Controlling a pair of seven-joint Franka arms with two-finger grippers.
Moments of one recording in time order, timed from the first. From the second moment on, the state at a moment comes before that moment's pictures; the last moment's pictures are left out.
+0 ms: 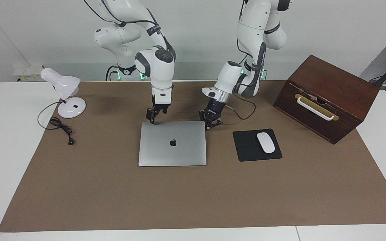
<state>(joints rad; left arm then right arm) -0.71 0.27 0.04 -2.49 0.06 3.48 -0.04 0.46 0.01 0.06 -2.33 -0.32 2.35 -0.19</state>
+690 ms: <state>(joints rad) -0.71 0.27 0.04 -2.49 0.07 3.48 -0.02 0.46 0.04 0.06 -2.33 -0.32 2.42 -0.19</state>
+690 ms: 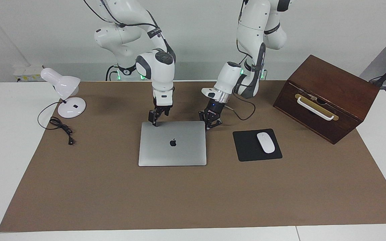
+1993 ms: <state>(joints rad) -0.71 0.27 0.04 -2.49 0.07 3.49 0.00 0.42 0.08 0.05 -2.27 -0.32 2.50 -0.26</state>
